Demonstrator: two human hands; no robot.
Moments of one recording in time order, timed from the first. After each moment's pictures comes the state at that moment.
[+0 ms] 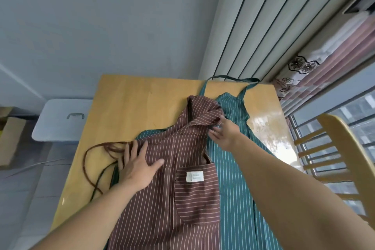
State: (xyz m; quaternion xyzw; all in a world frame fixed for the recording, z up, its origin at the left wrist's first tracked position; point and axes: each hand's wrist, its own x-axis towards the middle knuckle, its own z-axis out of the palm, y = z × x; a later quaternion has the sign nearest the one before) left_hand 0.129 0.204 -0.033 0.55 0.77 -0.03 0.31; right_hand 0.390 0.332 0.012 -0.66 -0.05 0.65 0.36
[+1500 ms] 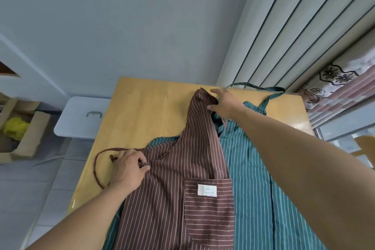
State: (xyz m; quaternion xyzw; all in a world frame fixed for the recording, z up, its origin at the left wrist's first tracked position) left_hand 0.077 0.211 -0.039 0.55 0.80 0.04 0.25; right_hand 0.346 0.440 0.031 -0.63 -0.72 0.30 0.00
